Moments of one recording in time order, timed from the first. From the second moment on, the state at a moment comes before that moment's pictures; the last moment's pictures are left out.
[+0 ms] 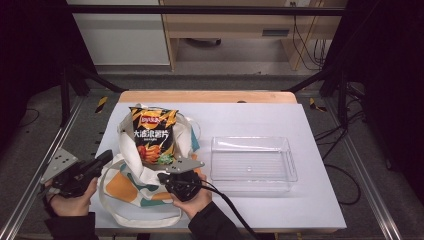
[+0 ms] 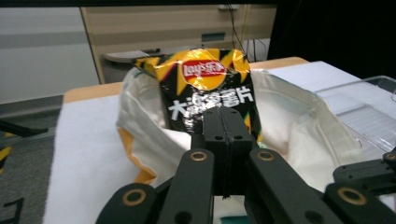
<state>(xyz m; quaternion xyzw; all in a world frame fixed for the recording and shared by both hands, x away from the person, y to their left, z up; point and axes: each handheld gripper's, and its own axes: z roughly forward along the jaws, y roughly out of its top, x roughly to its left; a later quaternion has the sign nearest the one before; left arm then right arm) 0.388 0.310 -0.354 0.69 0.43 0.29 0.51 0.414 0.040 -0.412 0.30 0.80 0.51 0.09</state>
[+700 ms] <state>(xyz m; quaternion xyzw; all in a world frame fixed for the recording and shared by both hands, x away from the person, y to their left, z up) 0.412 0.278 -0.417 0.77 0.44 0.24 0.39 0.403 0.040 -0.445 0.30 0.82 0.49 0.07</state>
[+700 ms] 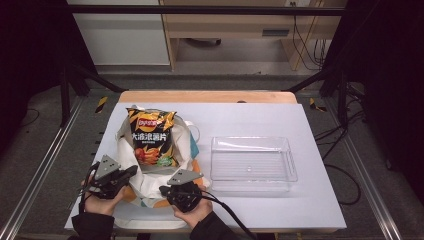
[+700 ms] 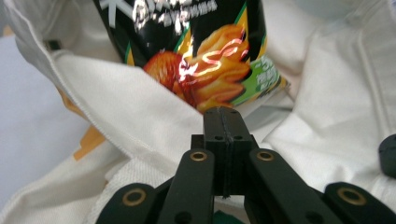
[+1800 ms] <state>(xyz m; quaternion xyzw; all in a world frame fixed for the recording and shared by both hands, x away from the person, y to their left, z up) 0.419 0.304 -0.452 0.79 0.48 0.22 0.32 0.424 0.017 -0.472 0.37 0.81 0.44 0.13</state>
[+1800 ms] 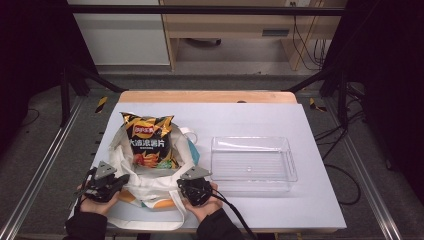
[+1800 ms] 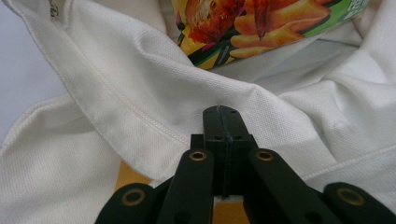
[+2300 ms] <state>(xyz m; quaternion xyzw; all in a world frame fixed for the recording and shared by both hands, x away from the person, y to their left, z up) 0.418 0.305 -0.446 0.78 0.48 0.21 0.34 0.426 0.011 -0.482 0.38 0.80 0.43 0.16</state>
